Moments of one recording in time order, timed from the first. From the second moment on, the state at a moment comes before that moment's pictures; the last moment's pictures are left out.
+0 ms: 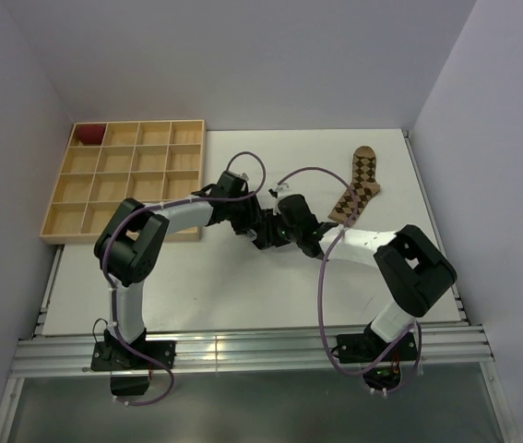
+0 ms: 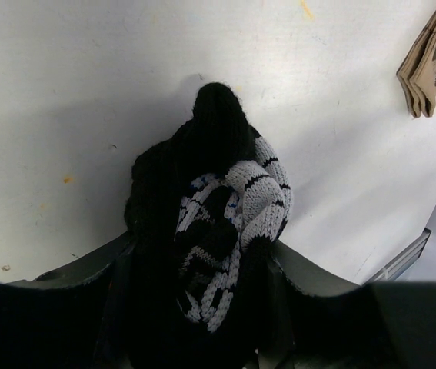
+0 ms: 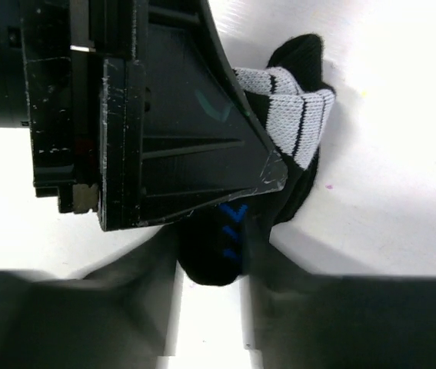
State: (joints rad) left arm -0.60 1.99 1.25 -0.15 0.28 -0.84; right arm 0.67 1.61 0.78 0.16 -0.05 0.40
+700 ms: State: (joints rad) left arm -0.57 1.88 1.09 0.02 0.20 -0.91; right arm 0.56 1.68 0.82 0.21 -0.32 0.44
